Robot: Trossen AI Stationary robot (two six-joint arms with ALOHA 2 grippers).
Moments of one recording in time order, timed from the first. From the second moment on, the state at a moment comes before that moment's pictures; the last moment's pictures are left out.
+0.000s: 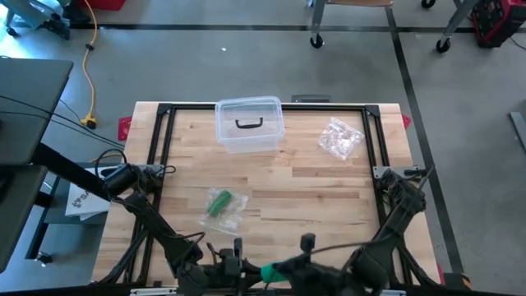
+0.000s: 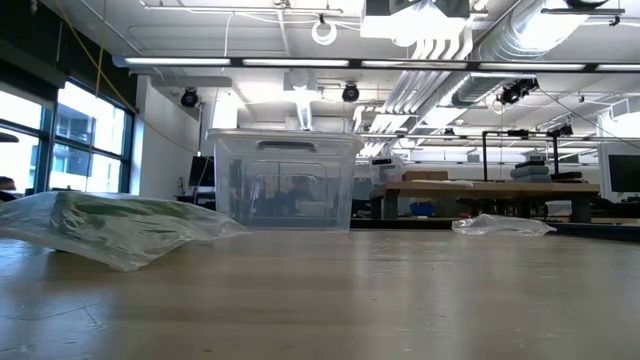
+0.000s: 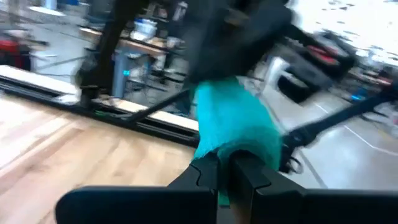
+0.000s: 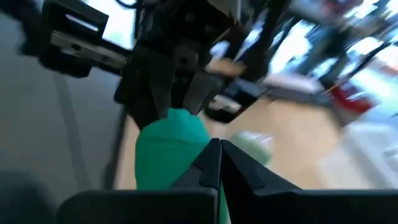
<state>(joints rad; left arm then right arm) -0.86 1.93 1.40 0.51 -0.89 -0.33 0.84 2.09 2.21 -0.90 0.90 0.36</state>
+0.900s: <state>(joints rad) -0.86 1.93 1.40 0.48 -0.90 -0.37 0.82 2.00 2.21 -0.84 0.50 0.21</state>
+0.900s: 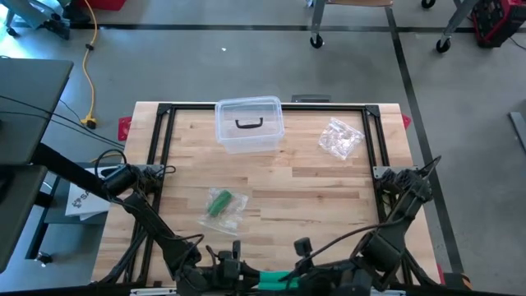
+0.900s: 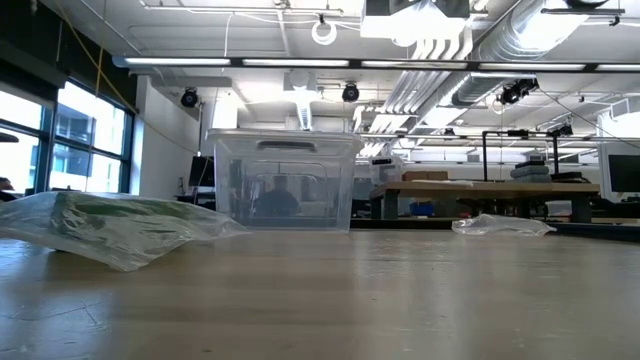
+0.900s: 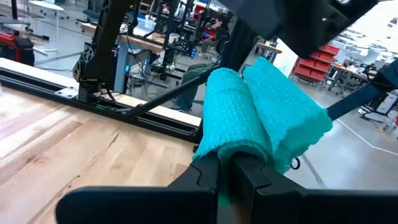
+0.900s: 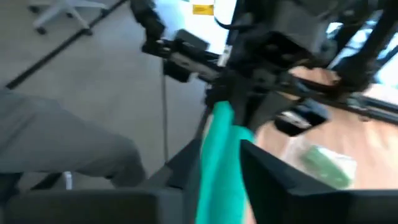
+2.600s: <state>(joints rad) -0.88 1.93 1.40 0.52 -0.75 -0.30 0.77 2.05 2.26 -1.05 0.51 0.29</state>
